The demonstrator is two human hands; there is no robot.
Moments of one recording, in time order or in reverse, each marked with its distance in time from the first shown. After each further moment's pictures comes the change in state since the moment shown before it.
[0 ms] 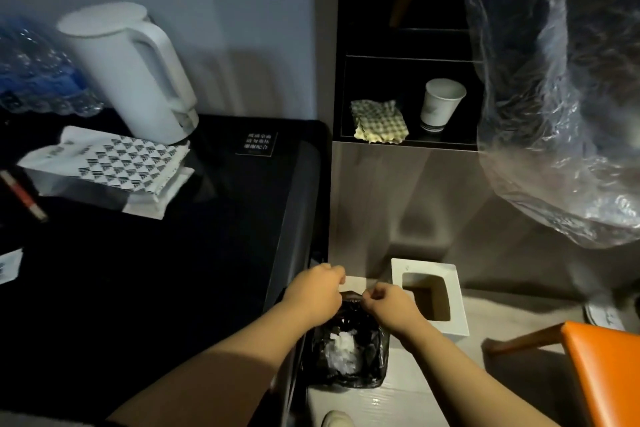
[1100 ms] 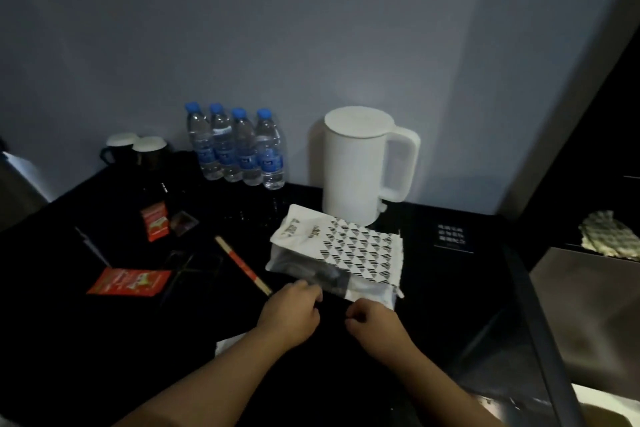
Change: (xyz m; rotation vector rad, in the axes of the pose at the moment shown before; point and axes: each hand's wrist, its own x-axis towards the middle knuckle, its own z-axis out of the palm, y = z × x) left_hand -0.092 -0.403 -0.178 0.044 0.299 -0.121; right_hand 0.014 -0.368 0.243 -0.151 0.011 -0.350
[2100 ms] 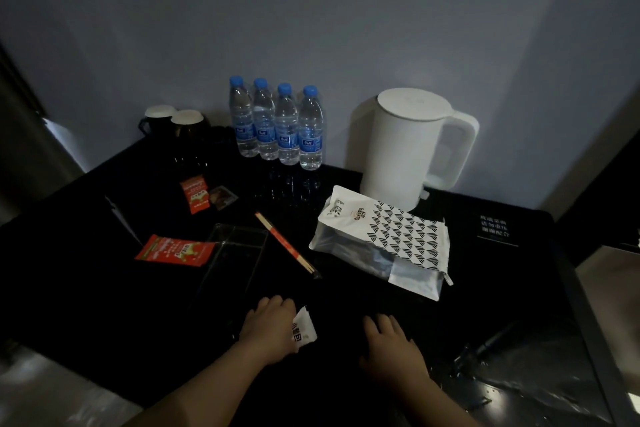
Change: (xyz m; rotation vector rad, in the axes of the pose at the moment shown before) left_hand -0.053 -0.100 0.027 0.062 -0.246 -0.196; right_hand -0.014 -0.009 0.079 -0.570 -0.203 -0.015
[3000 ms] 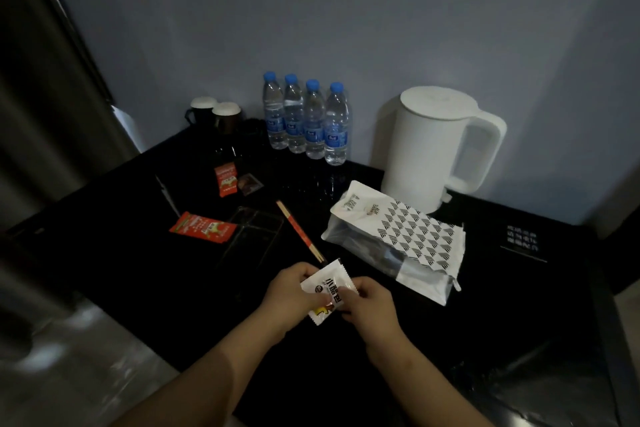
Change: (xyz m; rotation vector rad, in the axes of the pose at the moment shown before) left_hand -0.038 0.052 -0.032 -1.109 0.295 -0.151; right_hand -0.003 -0.033 -0.035 1.302 0.174 -0.032
